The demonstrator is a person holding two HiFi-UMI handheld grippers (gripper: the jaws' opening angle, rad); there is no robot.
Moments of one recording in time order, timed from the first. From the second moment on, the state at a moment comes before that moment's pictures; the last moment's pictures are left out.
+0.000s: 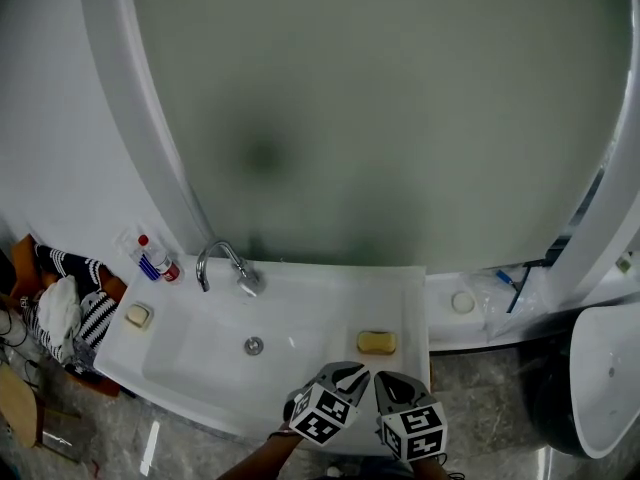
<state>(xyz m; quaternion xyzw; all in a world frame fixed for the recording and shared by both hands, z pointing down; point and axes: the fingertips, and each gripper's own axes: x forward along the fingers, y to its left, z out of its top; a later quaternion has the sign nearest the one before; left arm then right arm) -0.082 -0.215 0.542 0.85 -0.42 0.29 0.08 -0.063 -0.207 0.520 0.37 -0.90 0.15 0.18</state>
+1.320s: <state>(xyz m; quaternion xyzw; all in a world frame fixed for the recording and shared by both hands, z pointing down) -0.087 -0.163 0.505 0.83 -0.50 0.15 0.17 -0.065 -0.160 0.490 0.40 -0.90 0.13 0.15</state>
